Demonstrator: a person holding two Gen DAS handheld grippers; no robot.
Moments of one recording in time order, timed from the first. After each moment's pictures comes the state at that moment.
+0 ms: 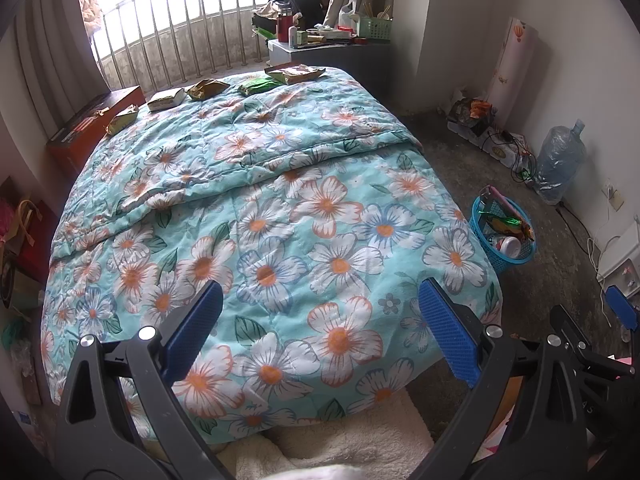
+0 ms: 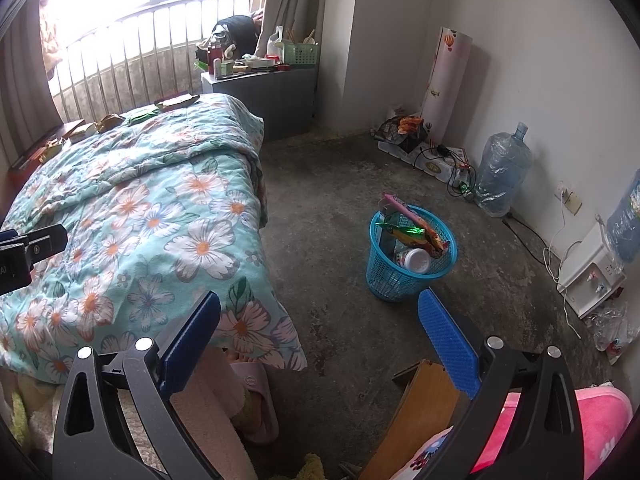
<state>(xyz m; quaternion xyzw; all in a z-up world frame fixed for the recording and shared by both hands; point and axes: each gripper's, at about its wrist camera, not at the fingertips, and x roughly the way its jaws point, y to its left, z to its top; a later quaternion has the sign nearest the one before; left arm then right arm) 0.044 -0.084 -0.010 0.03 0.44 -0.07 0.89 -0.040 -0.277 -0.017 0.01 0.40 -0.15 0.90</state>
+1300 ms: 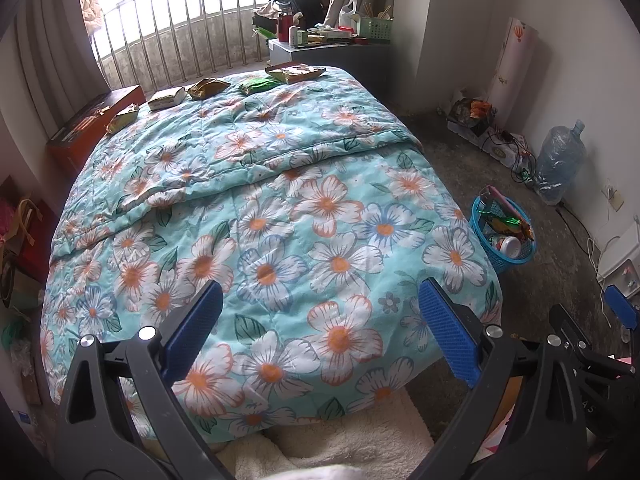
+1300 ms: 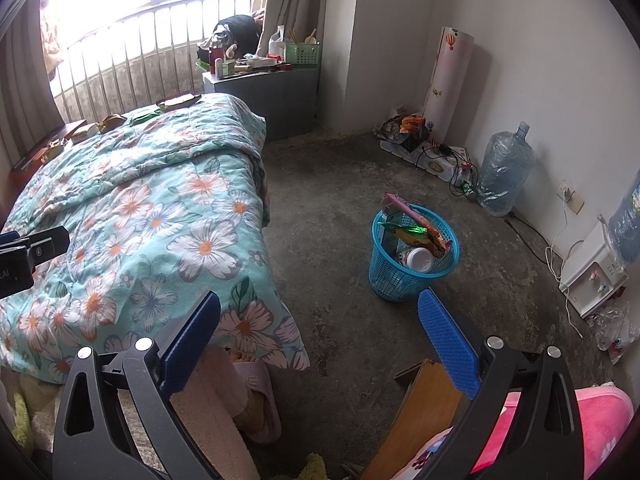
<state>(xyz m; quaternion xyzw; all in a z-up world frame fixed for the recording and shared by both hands) 0.044 -0.083 -0.010 0.03 0.44 -0.07 0.89 -0.039 -0.275 -0.016 0.01 0.40 -0.15 0.90</state>
